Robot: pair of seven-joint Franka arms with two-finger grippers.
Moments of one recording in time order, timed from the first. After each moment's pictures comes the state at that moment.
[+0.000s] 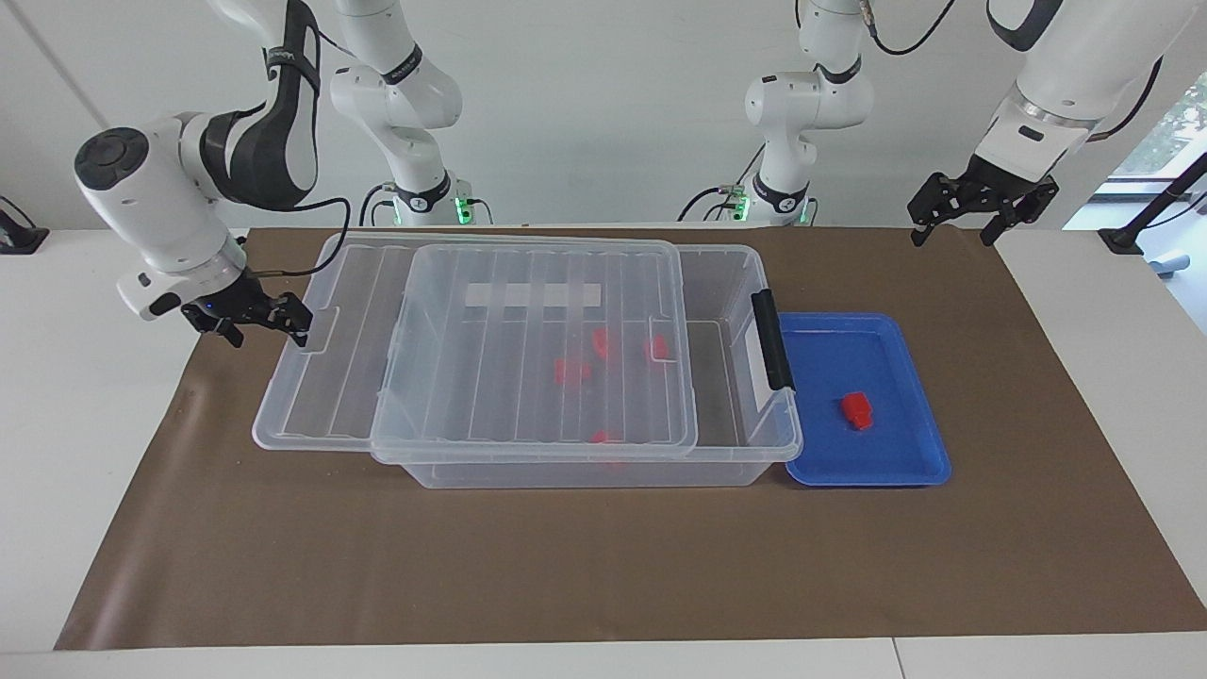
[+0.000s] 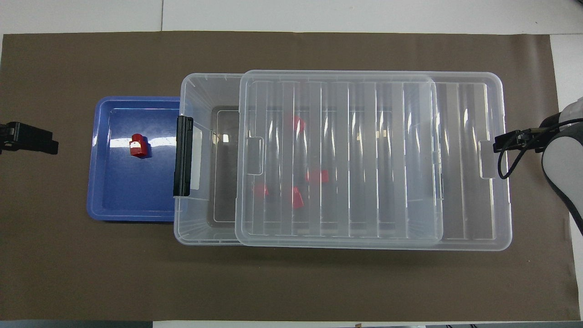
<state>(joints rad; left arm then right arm) -0.06 -0.04 0.00 -1.56 0.00 1.49 0.02 -0.15 0.06 -0.06 -1.92 -0.01 1.93 -0.20</state>
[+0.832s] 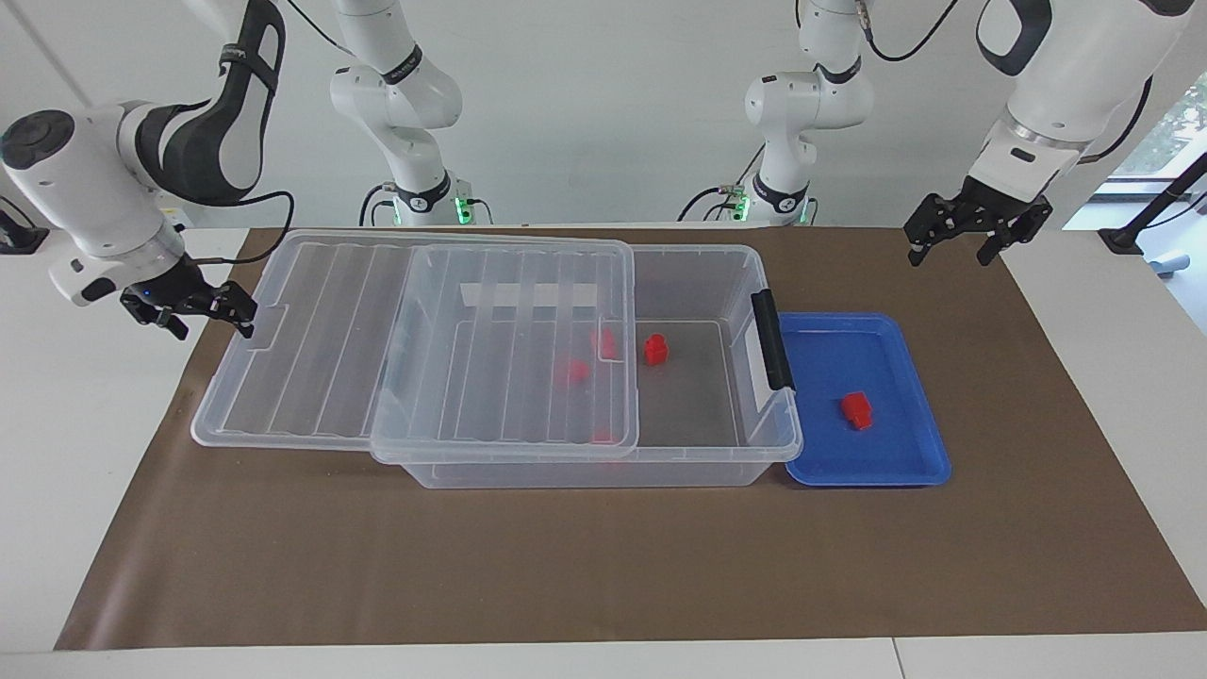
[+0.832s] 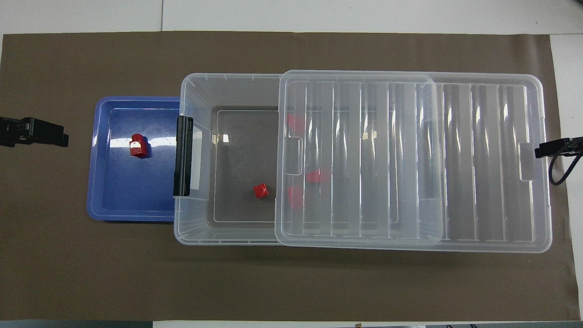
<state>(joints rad) -0.06 -0.04 0.00 -1.67 0.00 1.66 0.02 -0.15 0.05 -0.18 -1.91 -0.01 1.96 -0.34</state>
